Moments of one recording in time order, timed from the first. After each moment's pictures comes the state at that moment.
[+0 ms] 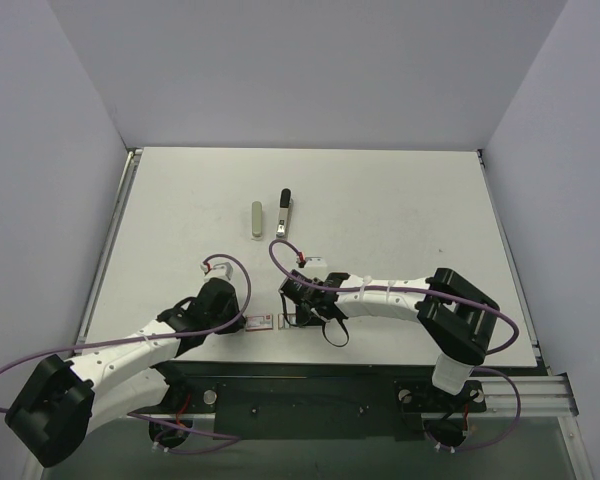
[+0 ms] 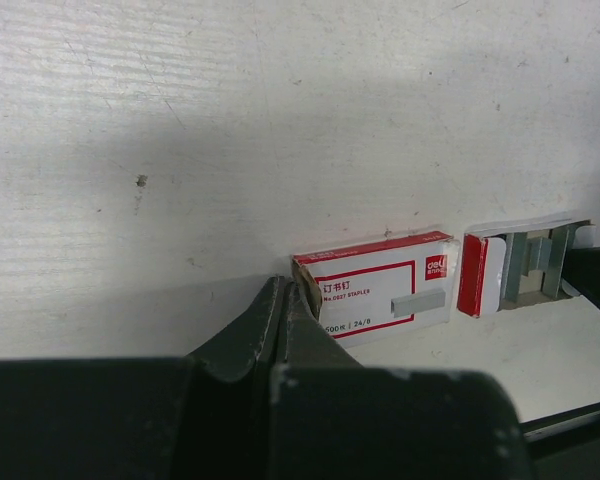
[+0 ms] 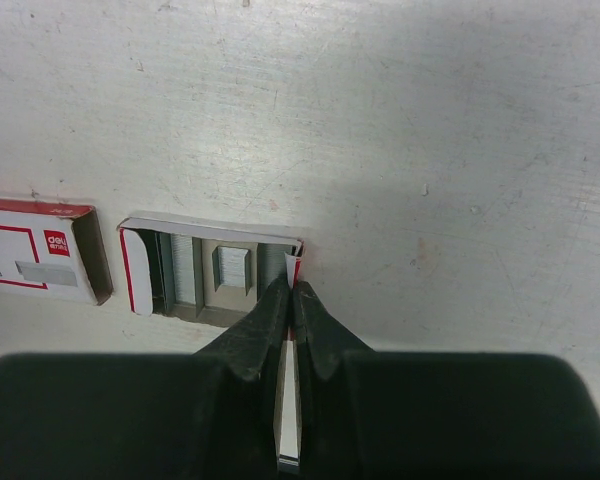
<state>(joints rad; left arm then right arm) -0.68 0.99 0.33 -0.23 -0.15 -0.75 1.07 1.73 0.98 -0.44 0.26 0.94</state>
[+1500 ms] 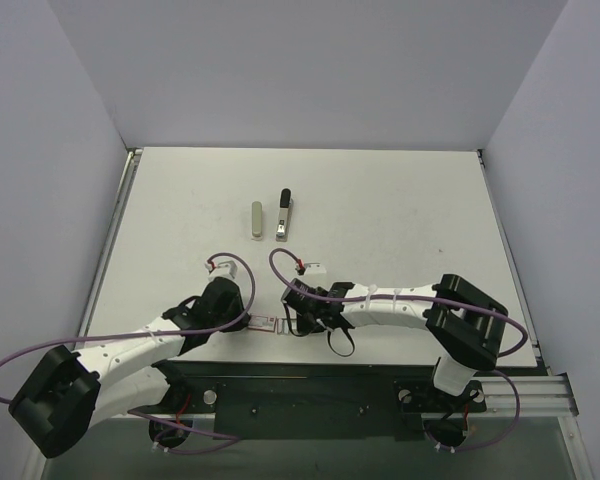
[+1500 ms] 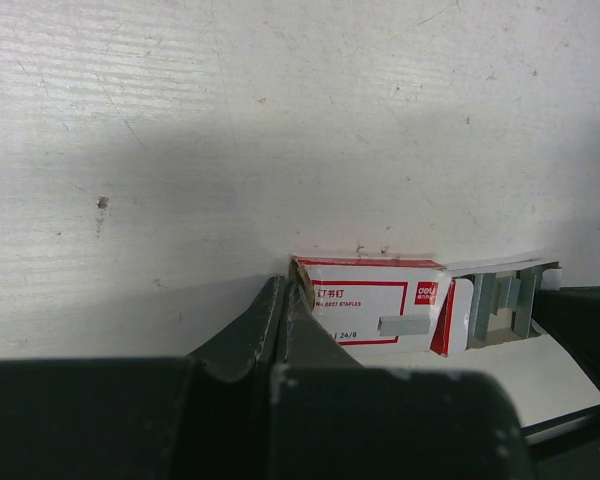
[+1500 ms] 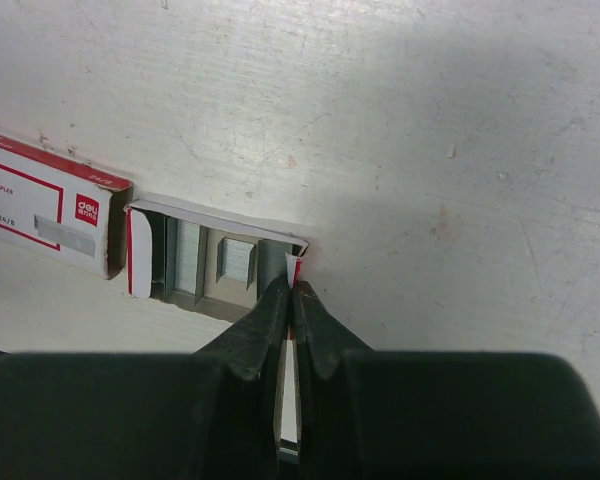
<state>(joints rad) -0.70 1.04 0.33 -0.16 -0.15 -0.77 1.11 1.68 0.91 -0.37 0.26 0.92</state>
